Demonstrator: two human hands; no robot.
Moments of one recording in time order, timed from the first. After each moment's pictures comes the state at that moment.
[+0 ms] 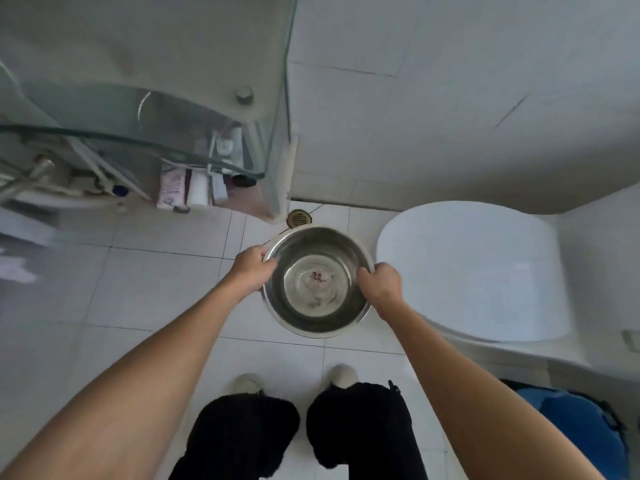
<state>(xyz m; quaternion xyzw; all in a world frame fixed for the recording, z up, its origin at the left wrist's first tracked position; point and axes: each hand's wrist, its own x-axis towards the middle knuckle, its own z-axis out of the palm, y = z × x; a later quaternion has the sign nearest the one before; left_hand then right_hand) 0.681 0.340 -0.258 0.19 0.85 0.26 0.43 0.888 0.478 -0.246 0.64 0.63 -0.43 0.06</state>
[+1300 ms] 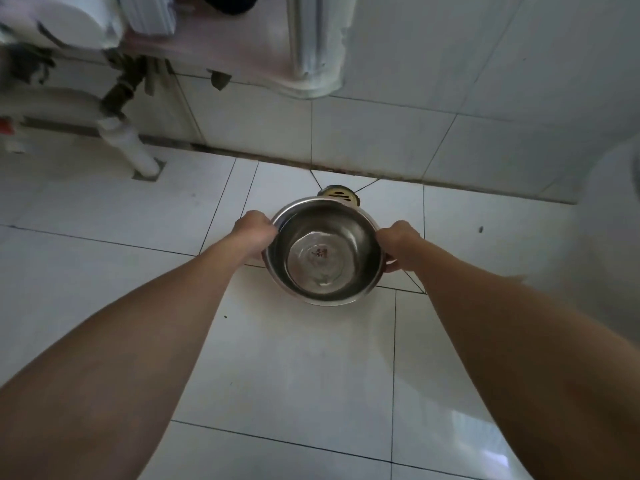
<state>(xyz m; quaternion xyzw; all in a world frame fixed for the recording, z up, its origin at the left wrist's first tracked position) 0.540 0.402 -0.717 0.15 0.88 0.27 0.36 0.726 0.571 -0.707 0.58 0.64 -0.49 0.09</state>
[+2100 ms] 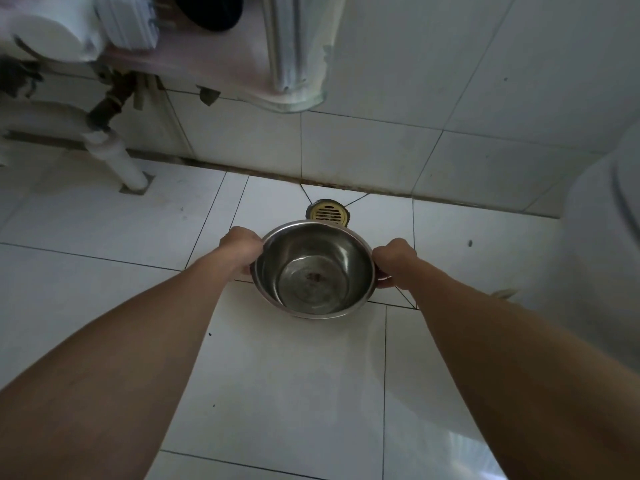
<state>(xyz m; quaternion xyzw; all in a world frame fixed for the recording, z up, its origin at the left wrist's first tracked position) 0.537 0.406 -0.729 0.09 0.88 0.31 0.36 0.737 0.580 -0.722 0.60 0.62 -0.50 0.05</state>
